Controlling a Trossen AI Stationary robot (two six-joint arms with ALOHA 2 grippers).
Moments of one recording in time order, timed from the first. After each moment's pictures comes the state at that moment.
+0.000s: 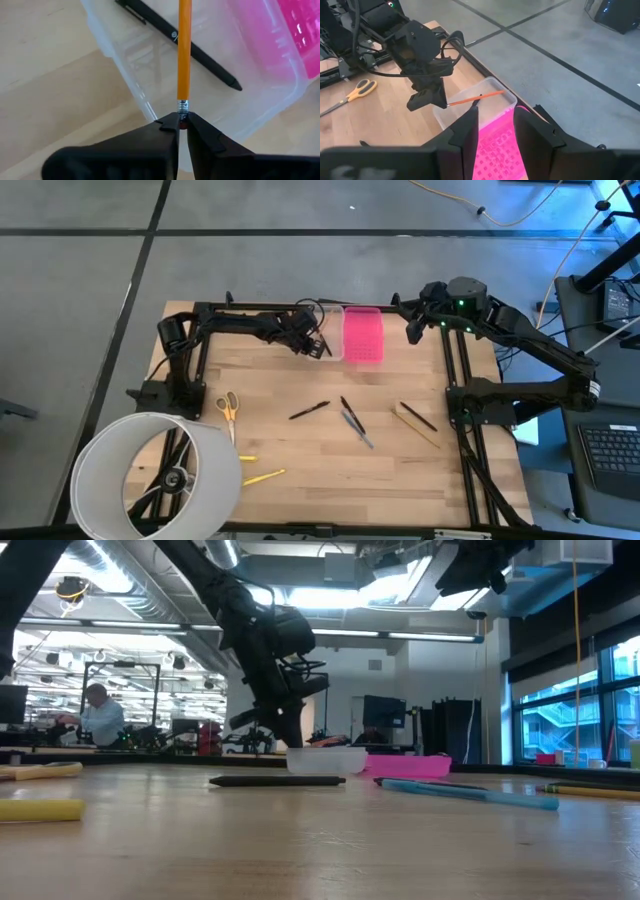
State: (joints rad) left arm 0.46 1.87 1.18 -0.34 0.03 -0.67; right arm -0.52 0.96 1.12 -0.63 0.06 0.10
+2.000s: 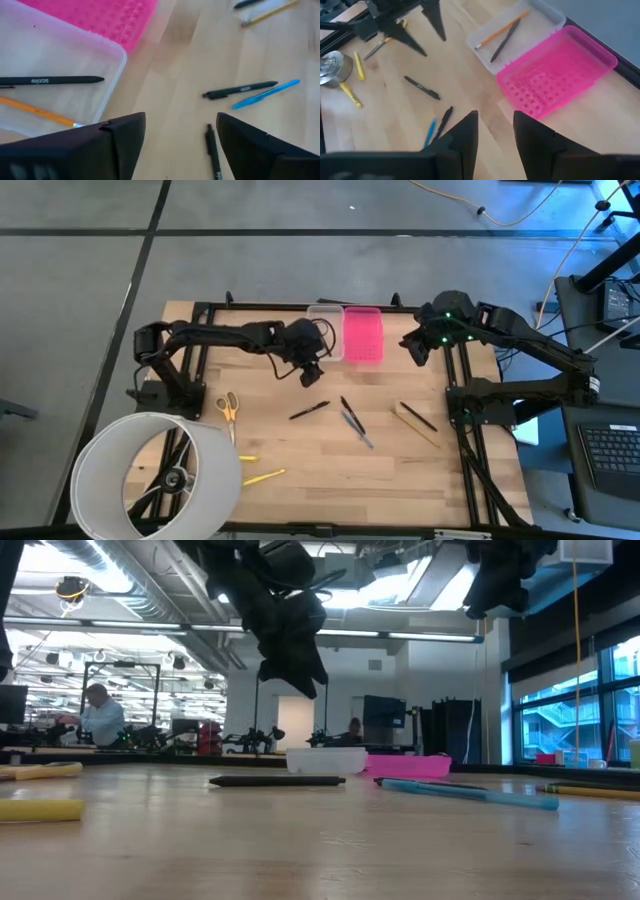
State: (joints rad) left arm 0.26 1.66 1.18 -0.39 0.14 -0.21; right arm -0.45 0.97 1.12 -0.94 -0.11 0.26
